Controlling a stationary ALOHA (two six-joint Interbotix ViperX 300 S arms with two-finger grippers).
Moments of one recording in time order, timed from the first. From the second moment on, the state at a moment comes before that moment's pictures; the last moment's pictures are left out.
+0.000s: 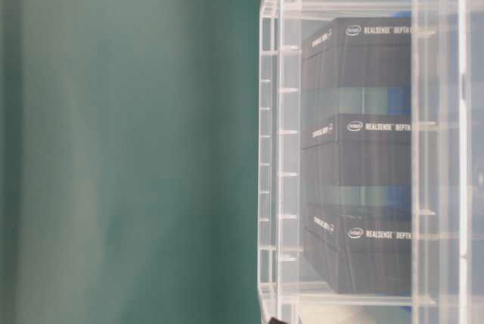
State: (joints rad) left arm -0.25 -0.10 0.78 0.01 0.71 -0.24; right arm 0.28 -0.08 0.76 -0.13 0.60 0.44
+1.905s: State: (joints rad) left arm -0.41 -0.27 0.54 0.02 0.91 -0.29; right arm 0.38 -0.26 0.54 -0.13 0.94 0.48
